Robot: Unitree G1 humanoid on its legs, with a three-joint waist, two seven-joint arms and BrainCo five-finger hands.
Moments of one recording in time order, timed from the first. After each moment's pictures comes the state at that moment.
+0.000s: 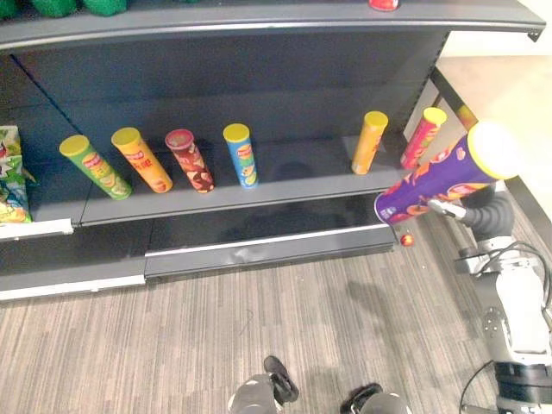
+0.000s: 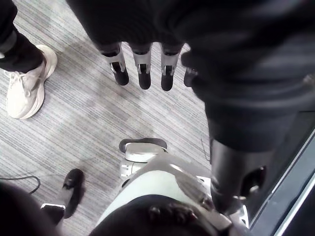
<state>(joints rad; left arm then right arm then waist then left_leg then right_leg) 0.32 0.12 0.16 1.01 -0.65 -0.04 -0.09 -0.17 -0.39 -0.19 -0.18 0.37 -0.18 0.19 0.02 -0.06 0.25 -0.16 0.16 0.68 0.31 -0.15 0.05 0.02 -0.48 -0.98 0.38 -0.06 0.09</state>
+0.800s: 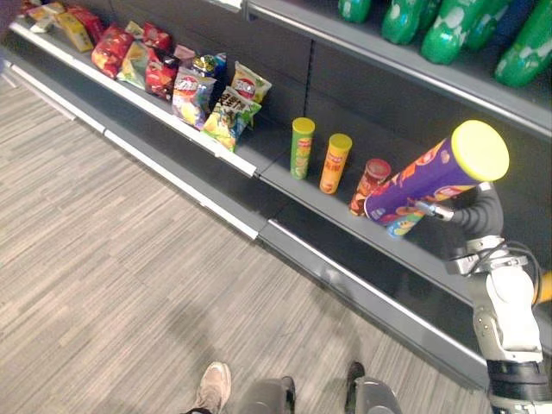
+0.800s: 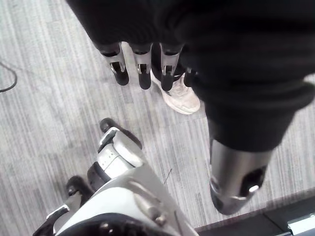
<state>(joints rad) 0.30 0.15 0.12 1.00 -0.66 0.05 -0.03 -0.17 -0.35 -0.15 -0.18 0.33 -0.20 0.15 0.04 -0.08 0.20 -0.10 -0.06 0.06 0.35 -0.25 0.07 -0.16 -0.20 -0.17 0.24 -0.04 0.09</state>
